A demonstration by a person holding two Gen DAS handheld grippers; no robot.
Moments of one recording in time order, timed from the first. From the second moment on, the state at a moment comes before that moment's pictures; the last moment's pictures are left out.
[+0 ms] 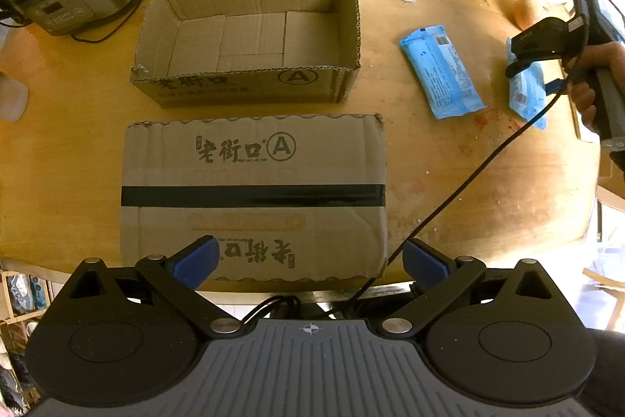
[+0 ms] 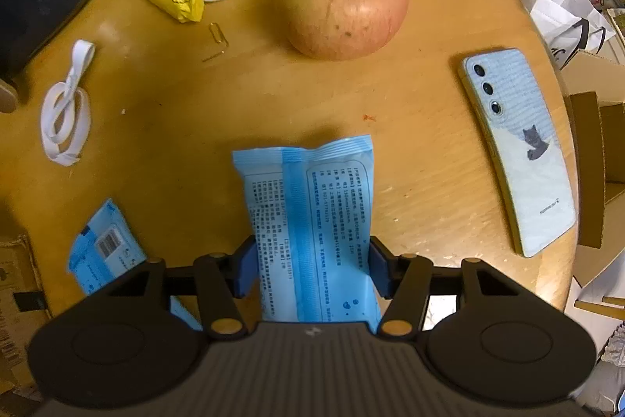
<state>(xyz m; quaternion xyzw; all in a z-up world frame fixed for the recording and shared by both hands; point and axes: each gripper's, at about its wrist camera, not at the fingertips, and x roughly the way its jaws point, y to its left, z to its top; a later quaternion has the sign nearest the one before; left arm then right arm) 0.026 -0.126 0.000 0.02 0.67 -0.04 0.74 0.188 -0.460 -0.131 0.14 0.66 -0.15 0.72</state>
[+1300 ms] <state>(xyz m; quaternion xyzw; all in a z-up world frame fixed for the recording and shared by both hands) 0.015 -0.103 0.004 0.02 0.66 -0.06 0.75 0.173 -0.424 -0.046 0.12 0.64 -0.09 0.75</state>
